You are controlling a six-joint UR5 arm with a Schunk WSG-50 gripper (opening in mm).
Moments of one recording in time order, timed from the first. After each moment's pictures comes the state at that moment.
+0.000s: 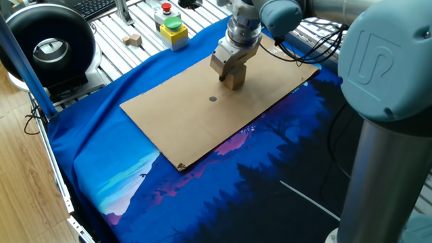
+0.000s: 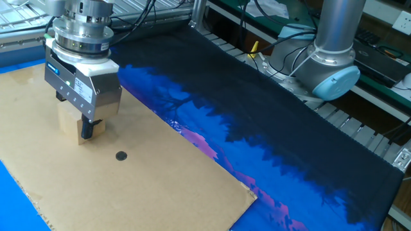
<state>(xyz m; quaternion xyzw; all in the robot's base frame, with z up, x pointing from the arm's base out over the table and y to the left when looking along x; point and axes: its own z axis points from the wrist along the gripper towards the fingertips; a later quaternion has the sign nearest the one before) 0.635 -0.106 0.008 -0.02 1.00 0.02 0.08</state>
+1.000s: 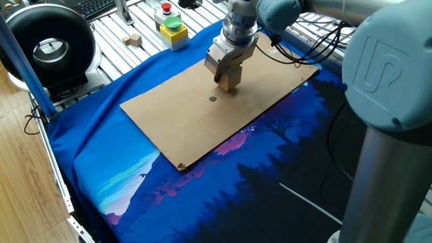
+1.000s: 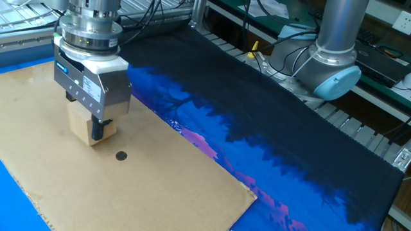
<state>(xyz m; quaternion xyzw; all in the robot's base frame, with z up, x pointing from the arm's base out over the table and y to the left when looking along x) 0.628 -0.074 0.022 0.00 1.00 0.04 0.07</state>
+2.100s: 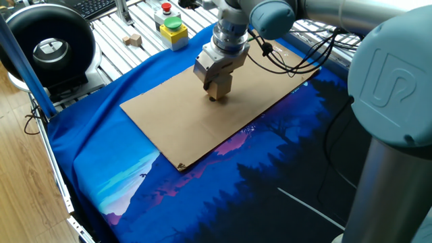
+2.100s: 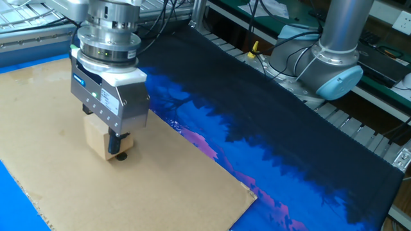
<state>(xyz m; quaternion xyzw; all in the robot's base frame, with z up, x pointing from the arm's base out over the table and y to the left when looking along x) 0.623 -0.033 0.019 0.02 1.00 0.06 0.07</state>
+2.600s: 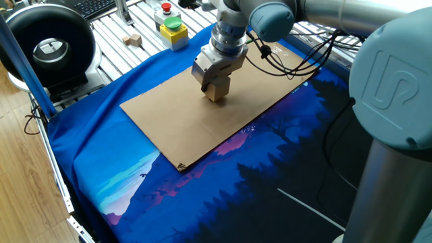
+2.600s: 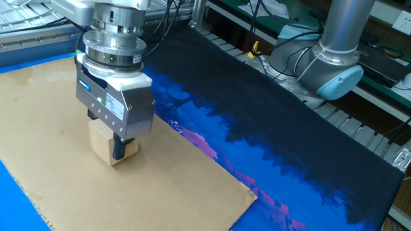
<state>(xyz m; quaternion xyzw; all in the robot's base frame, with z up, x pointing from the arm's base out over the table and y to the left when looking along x) 0.622 -0.023 0.015 0.03 0.99 0.06 0.07</state>
